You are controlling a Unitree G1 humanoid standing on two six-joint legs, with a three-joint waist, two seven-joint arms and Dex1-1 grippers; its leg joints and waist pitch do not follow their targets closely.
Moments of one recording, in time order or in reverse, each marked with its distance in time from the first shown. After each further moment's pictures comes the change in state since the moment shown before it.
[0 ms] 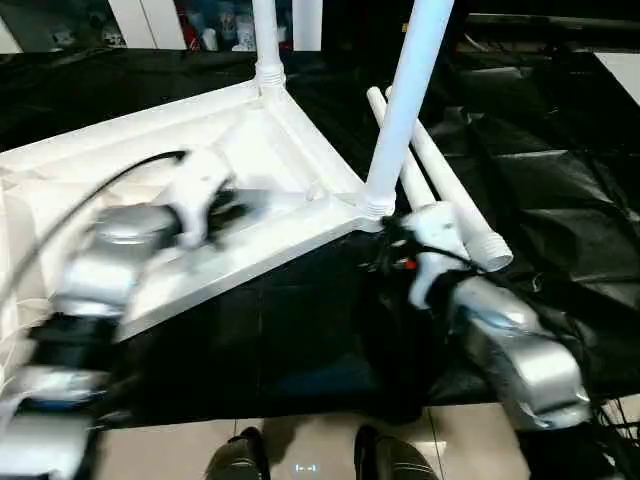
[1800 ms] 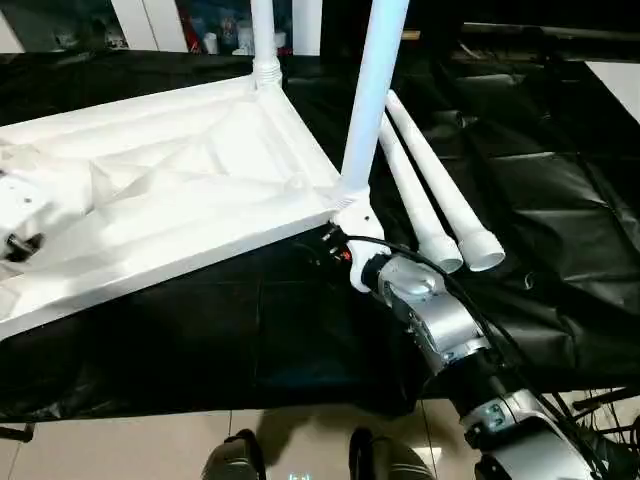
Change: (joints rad) left arm -0.130 0.362 -0.066 0.733 0.314 -0.407 0.247; right arm -0.286 0.160 0.063 0.627 -0.124 -0.315 0.015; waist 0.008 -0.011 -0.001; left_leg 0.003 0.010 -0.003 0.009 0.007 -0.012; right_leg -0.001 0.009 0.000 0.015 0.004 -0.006
